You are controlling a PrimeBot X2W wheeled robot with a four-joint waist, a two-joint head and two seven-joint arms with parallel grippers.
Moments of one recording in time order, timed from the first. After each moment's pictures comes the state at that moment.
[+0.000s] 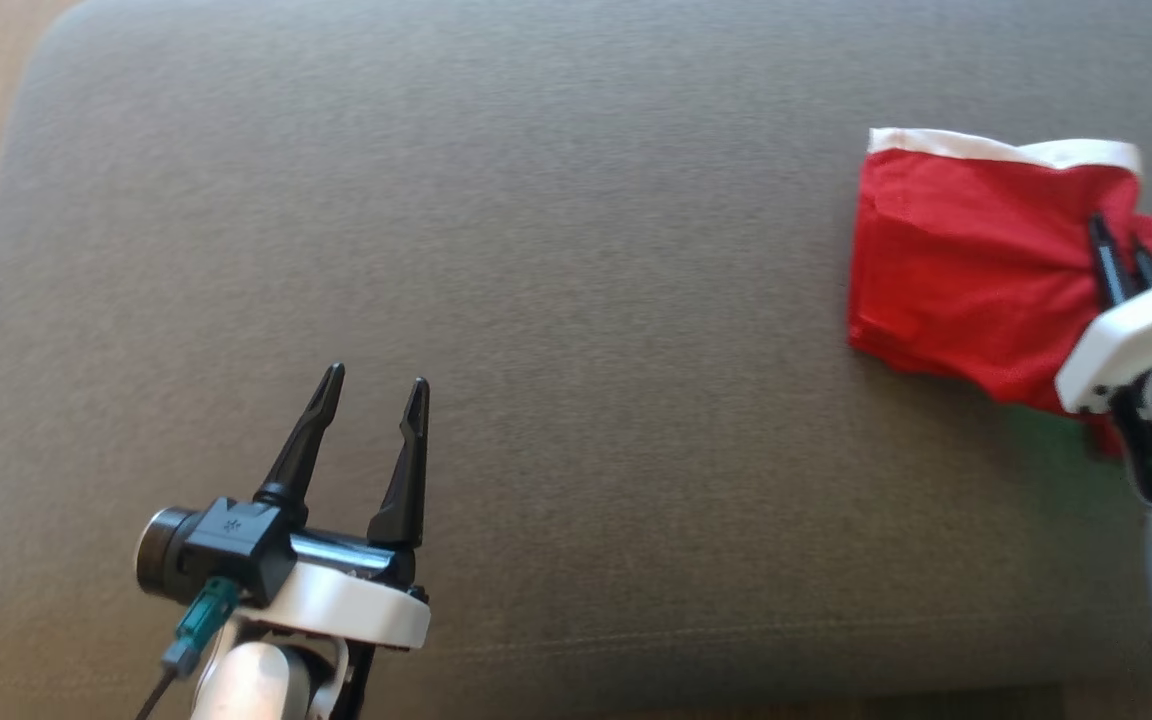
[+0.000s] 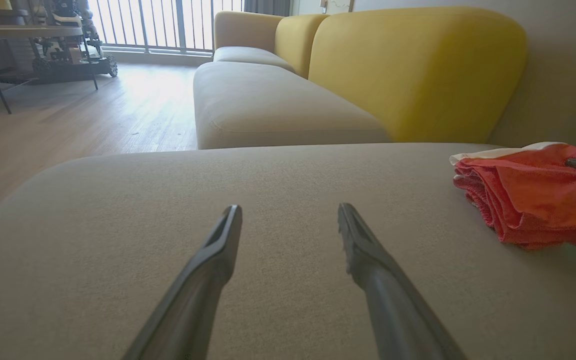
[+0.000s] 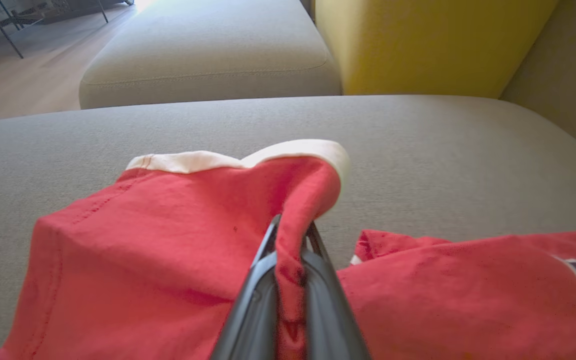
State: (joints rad) left arm -0.02 0.05 -0.24 0.02 -0.11 -0.05 -0.26; right arm -0.50 -0.20 -0.19 0.52 0.14 0.13 0.06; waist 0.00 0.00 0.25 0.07
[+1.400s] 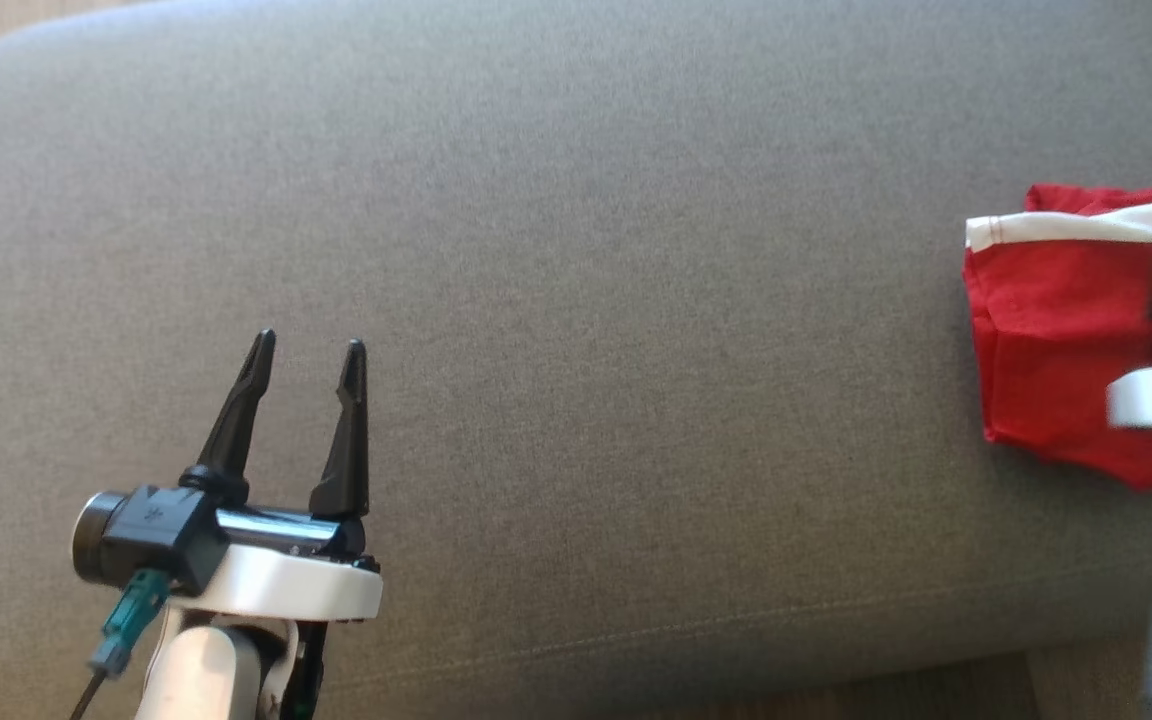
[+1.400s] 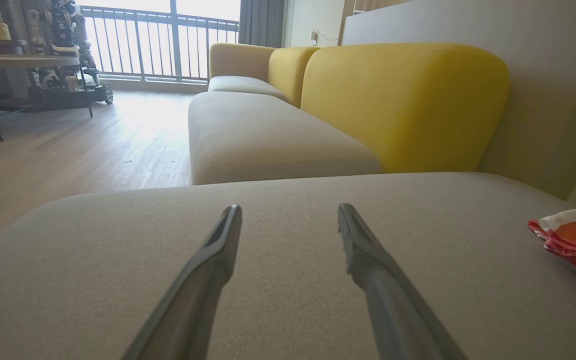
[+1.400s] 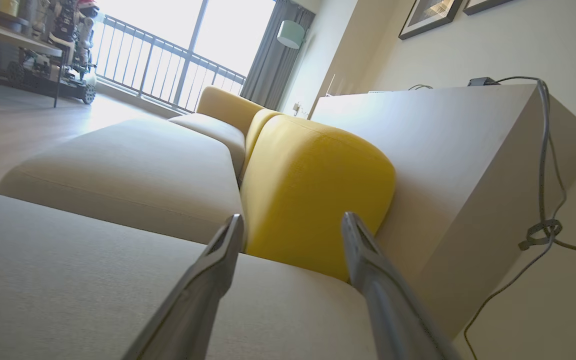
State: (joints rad) left arm -0.03 0.05 -0.14 -0.04 -0.11 -0.07 -0.26; right arm -0.31 -0.05 -0.37 -0.03 -0.33 0.13 -0.24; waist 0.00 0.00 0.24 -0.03
